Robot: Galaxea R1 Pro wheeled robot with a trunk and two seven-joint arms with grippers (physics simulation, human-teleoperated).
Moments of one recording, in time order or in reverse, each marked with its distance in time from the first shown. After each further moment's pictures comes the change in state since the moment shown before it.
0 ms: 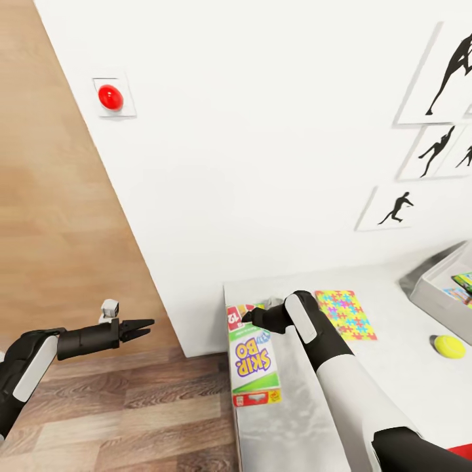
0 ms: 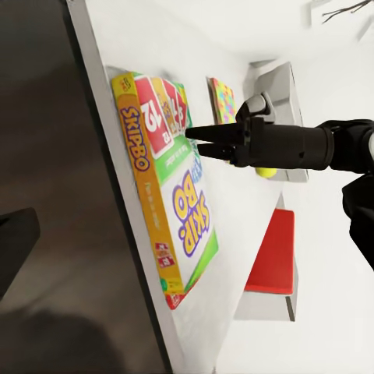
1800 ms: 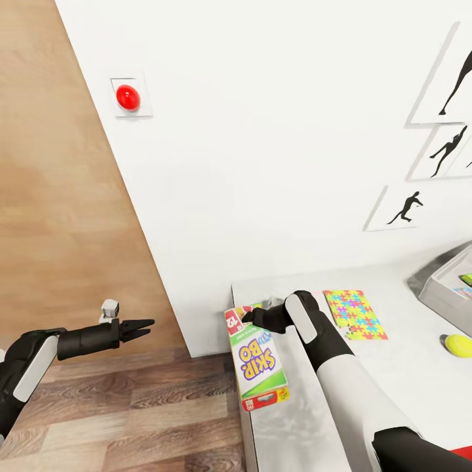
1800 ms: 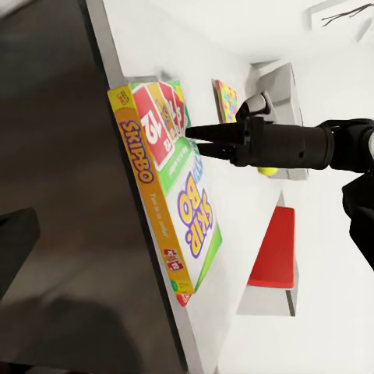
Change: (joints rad) left arm 0.000 0.000 -0.002 0.000 0.000 0.000 0.000; right arm 0.000 -0.001 0.001 0.000 0.000 0.000 0.000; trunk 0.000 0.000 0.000
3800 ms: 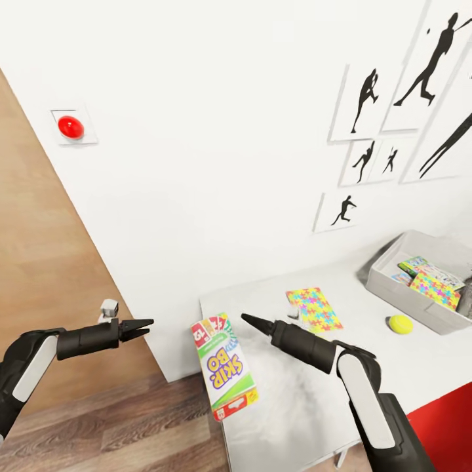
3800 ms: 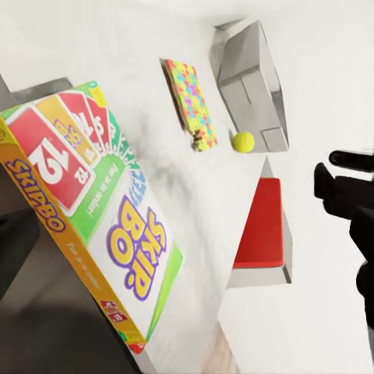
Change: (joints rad) left arm 0.000 0.001 0.005 0.000 -0.001 -0.001 0.002; right arm 0.506 -0.136 -0.014 -0.747 -0.190 -0.157 0.763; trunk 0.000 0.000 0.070
